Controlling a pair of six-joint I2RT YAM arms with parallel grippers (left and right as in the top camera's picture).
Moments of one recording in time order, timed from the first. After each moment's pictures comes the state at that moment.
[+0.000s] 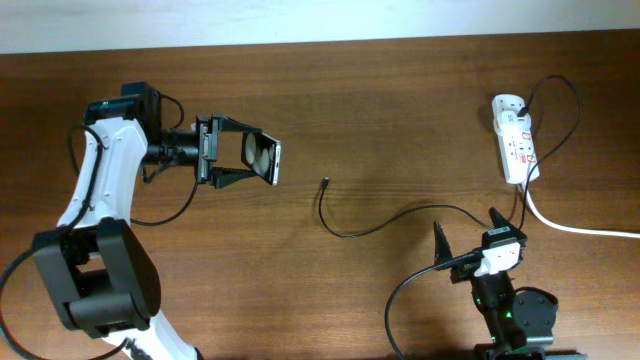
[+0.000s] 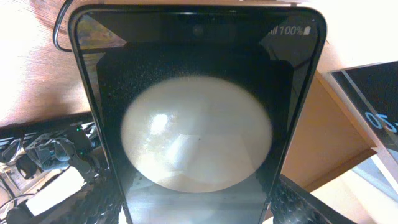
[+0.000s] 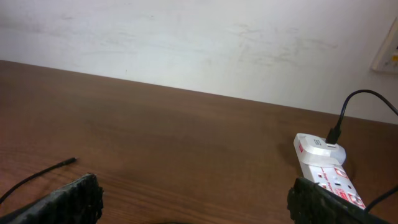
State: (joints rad) left arm 0.11 1.92 1.58 -1.29 1.21 -0.79; right arm -0.02 0.01 0.01 -0.06 -0.20 -0.09
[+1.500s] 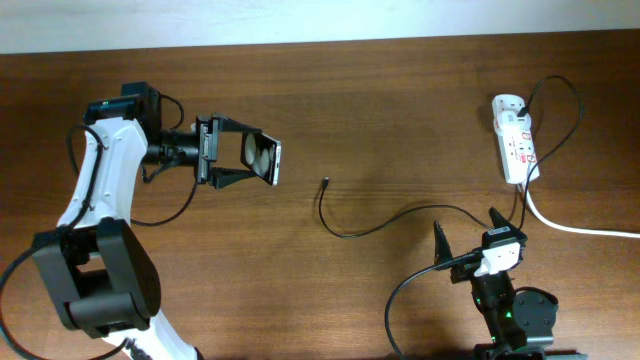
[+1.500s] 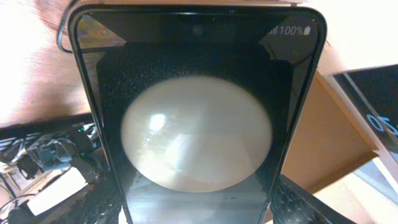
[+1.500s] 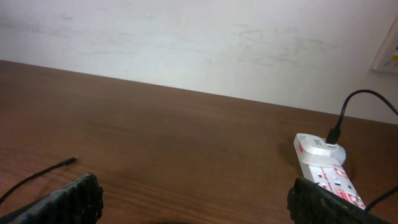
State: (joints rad) left arm 0.11 1.92 1.58 -1.29 1.20 -0.79; right arm -0.02 0.01 0.01 -0.06 -0.20 -0.09
